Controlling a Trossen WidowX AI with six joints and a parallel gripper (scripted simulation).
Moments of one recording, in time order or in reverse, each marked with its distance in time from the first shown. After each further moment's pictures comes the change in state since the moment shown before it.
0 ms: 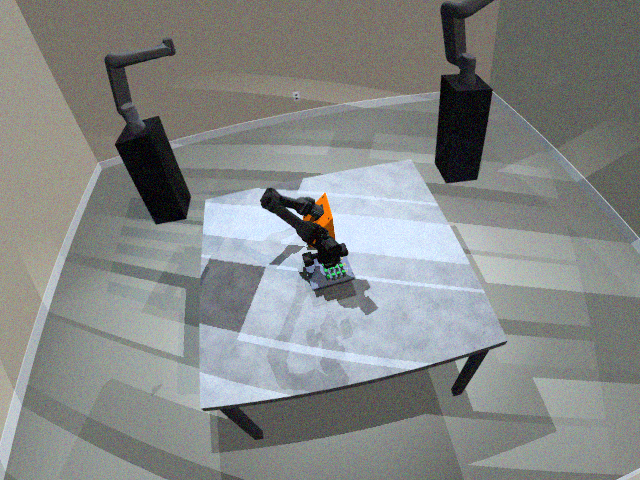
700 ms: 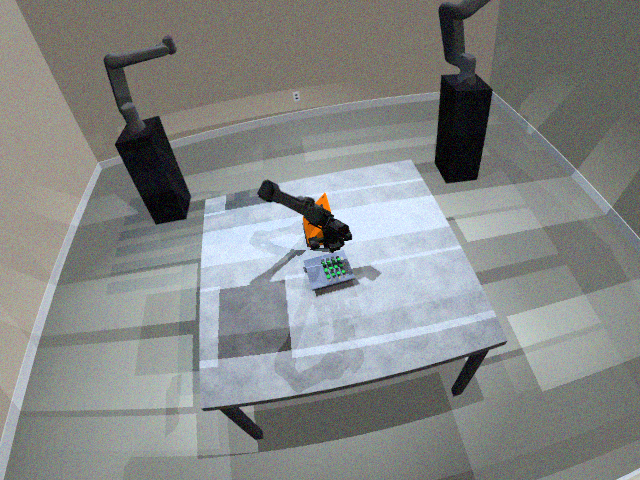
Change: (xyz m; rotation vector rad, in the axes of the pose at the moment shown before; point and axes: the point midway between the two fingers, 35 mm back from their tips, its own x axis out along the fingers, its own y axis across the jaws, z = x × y) arm 0.011 0.049 -0.094 0.020 -0.019 0.018
